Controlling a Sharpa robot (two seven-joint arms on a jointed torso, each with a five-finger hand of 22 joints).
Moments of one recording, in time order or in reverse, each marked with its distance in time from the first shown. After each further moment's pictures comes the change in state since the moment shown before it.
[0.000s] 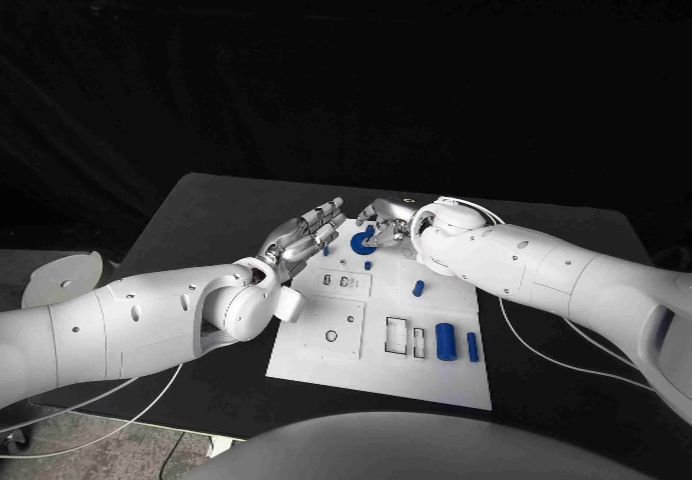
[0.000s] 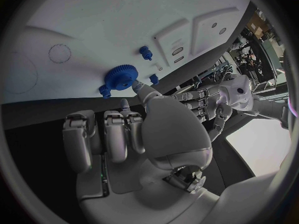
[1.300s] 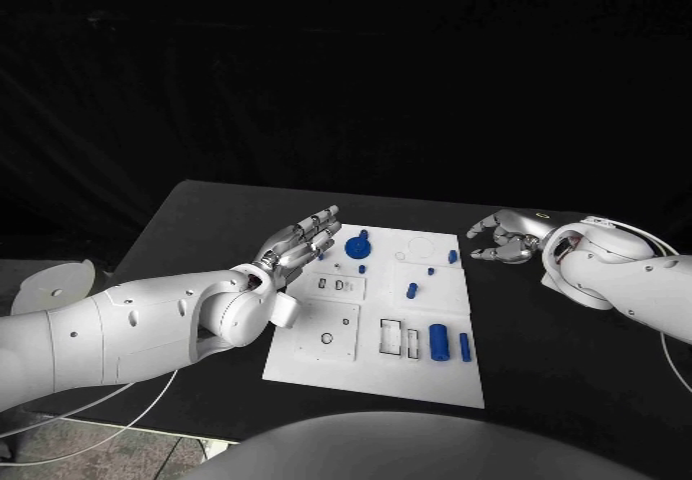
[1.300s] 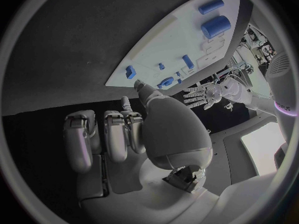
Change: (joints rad) left arm -0.025 -0.022 -0.001 -0.002 0.000 0.006 -0.003; left_hand 0.008 0.000 0.007 -0.007 0.008 0.000 0.000 0.000 0.000 0.000 0.007 0.000 0.000 0.000 0.007 0.000 0.000 0.000 0.000 0.007 0.000 -0.001; right arm -0.007 -0.581 -0.004 0.403 -0.013 -0.056 -0.044; right_hand -0.012 -0.001 -0.026 0.021 -0.035 0.060 0.004 0.009 -0.018 0.000 0.000 0.000 0.000 0.000 0.000 0.000 0.000 0.000 0.000 0.000 0.000 0.000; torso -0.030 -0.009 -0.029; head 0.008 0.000
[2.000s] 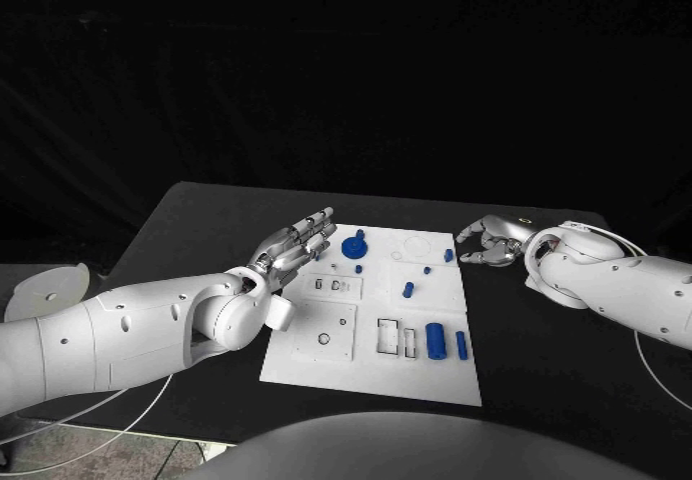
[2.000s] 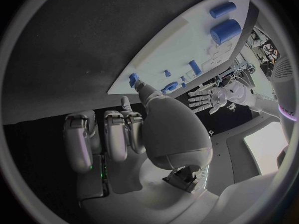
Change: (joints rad) left arm -0.002 -0.003 0.000 0.002 0.000 0.011 -0.002; left_hand 0.009 -0.001 0.007 -0.007 0.009 0.000 0.000 0.000 0.000 -0.003 0.004 0.000 0.000 0.000 0.000 0.000 0.000 0.000 0.000 0.000 0.000 0.000; right arm -0.035 0.077 0.000 -0.105 0.007 -0.009 0.009; right_hand 0.000 0.000 -0.006 0.000 -0.010 0.001 0.007 0.000 0.000 0.000 0.000 0.000 0.000 0.000 0.000 0.000 0.001 0.000 0.000 0.000 0.000 0.000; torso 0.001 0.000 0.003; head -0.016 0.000
